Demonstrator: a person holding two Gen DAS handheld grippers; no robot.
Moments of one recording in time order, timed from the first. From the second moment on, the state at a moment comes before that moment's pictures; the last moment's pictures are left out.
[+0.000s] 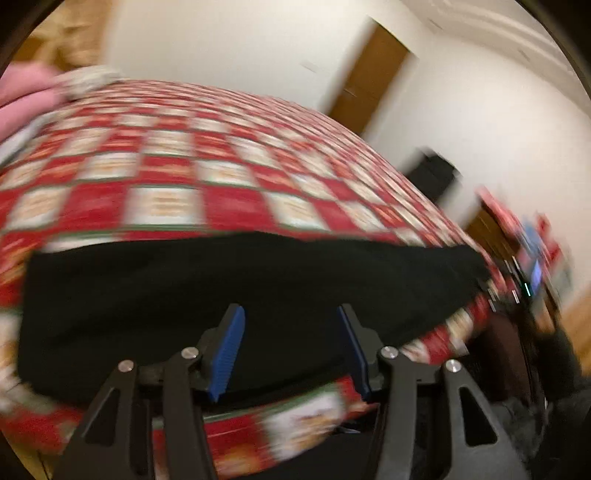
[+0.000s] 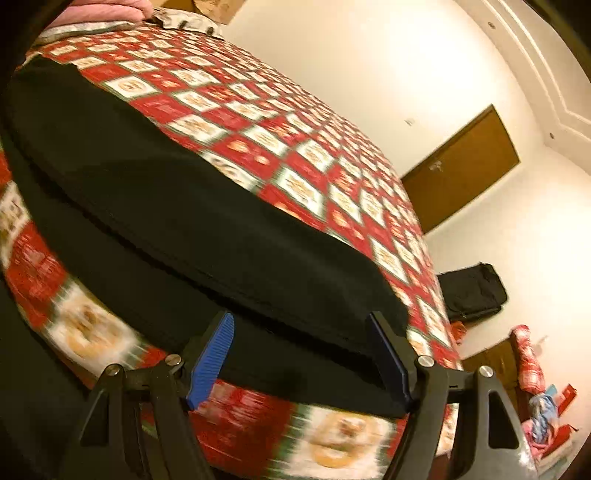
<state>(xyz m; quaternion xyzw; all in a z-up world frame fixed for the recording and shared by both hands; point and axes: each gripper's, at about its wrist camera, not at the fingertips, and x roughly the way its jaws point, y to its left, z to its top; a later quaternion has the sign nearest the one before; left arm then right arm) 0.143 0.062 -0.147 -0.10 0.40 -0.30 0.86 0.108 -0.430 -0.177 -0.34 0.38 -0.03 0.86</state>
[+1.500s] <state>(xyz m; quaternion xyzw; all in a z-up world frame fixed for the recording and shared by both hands) 0.149 -0.102 -0.186 0.01 0.46 -0.44 0.77 0.069 -0.446 -0.187 -0.35 0.36 -0.07 0.86</state>
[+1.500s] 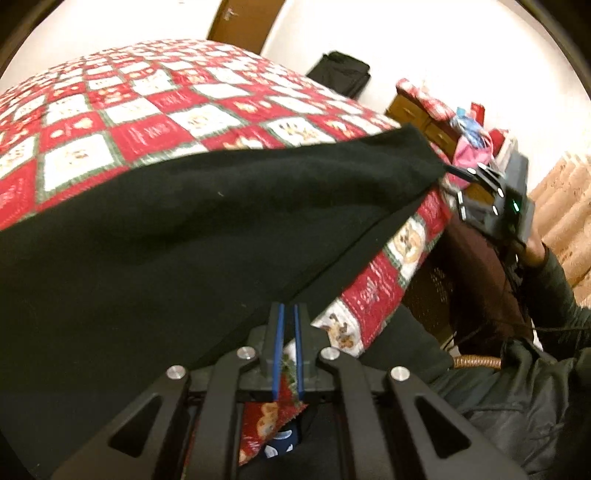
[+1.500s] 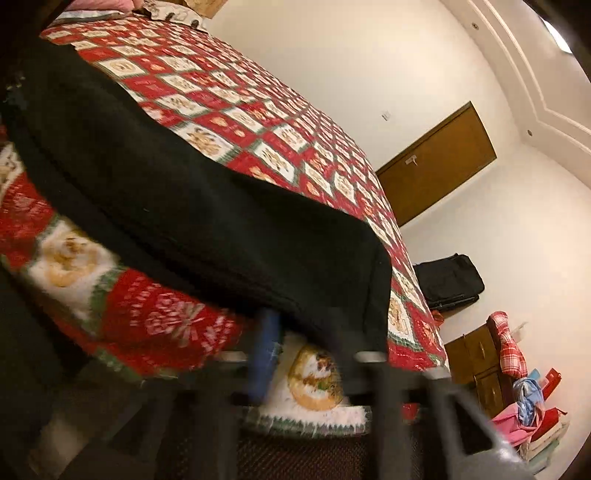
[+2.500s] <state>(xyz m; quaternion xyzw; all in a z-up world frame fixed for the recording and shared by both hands) 0.162 -0.041 -0.193 -0.02 0.46 -0.36 0.82 0.114 -0.266 -0.237 -0.40 0.35 0.20 0.82</state>
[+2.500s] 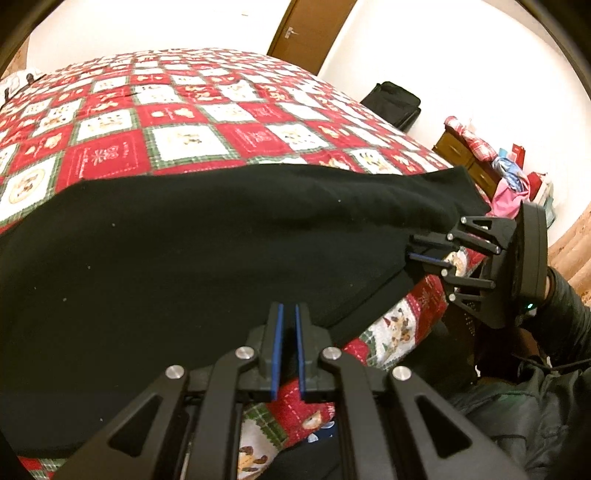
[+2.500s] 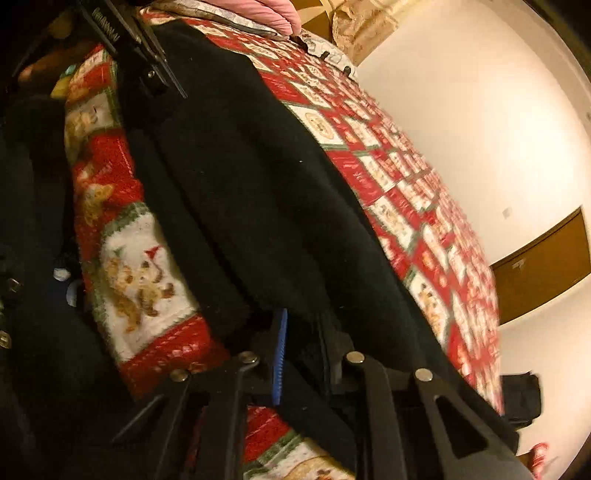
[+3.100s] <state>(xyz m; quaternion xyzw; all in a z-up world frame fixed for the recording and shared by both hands) 0.168 -0.025 -0.191 -0.04 0.46 -0.34 0.82 0.114 -0.246 -0.242 -0.41 0.35 0.23 0.81</state>
